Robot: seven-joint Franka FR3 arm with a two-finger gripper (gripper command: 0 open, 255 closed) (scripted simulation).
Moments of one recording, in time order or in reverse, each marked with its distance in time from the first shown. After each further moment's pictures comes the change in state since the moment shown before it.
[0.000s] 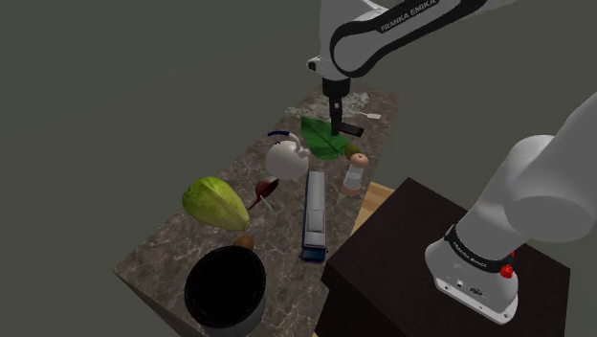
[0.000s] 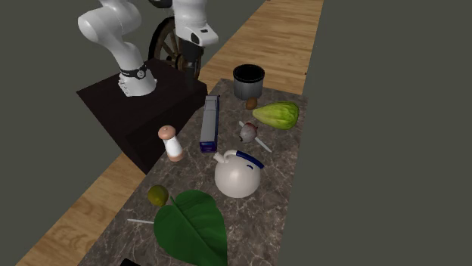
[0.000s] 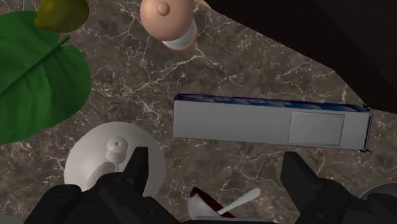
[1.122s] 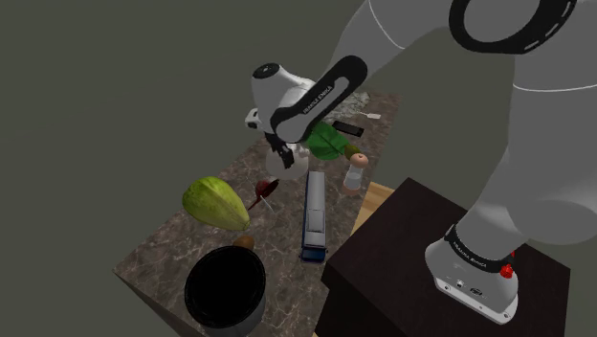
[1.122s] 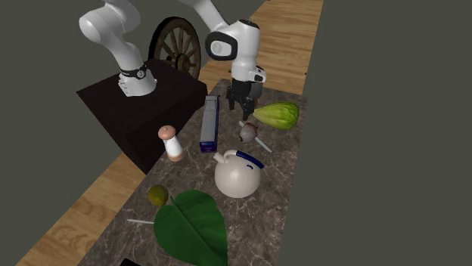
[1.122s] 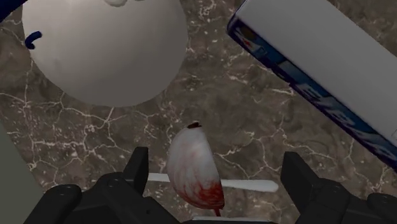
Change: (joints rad) arm 0.097 0.578 0.083 0.321 -0.177 0.305 -0.261
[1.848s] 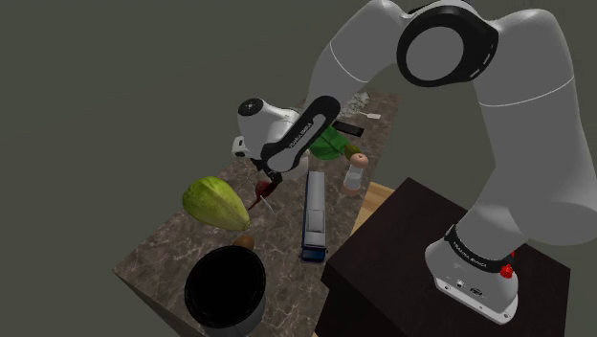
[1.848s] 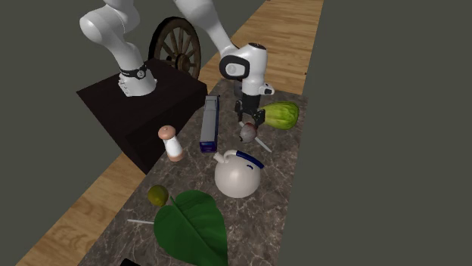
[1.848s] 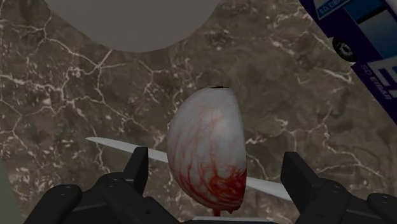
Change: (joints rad) arm 0.049 0.237 0.003 0.144 -0.102 0.109 -0.056
